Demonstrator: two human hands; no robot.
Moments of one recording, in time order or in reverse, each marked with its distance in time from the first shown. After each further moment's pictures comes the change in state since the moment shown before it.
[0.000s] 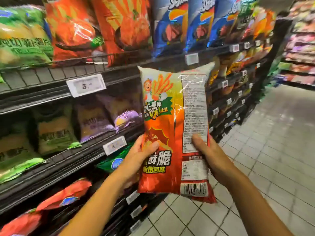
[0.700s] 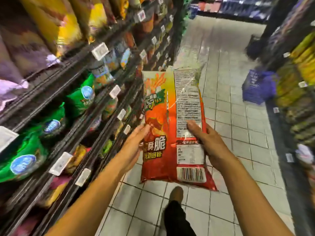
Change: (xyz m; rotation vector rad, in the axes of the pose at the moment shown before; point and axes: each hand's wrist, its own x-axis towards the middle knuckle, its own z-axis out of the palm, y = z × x) left_hand 0.055 -0.174 0.119 0.009 -0.202 -0.463; right_hand -0.133 0.093 -0.112 0.143 0.664 0.277
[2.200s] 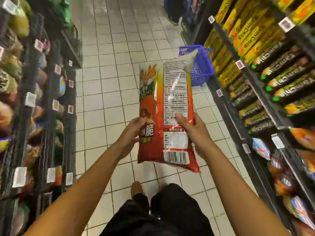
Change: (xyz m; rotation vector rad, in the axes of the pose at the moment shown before) left_hand 0.732 0.058 0.412 0.387 -0.474 -0.370; right_hand 0.576 -0.139 -0.428 0.134 0.569 0.083
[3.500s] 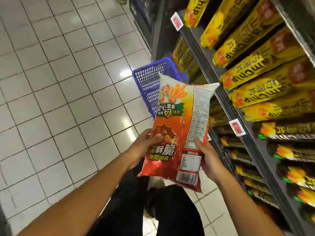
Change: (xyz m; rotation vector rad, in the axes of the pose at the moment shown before) left_hand 0.837 0.262 0.261 0.141 -0.272 -0.449; right_hand 0.757 -0.098 -0.370 0.349 0.284 0.427
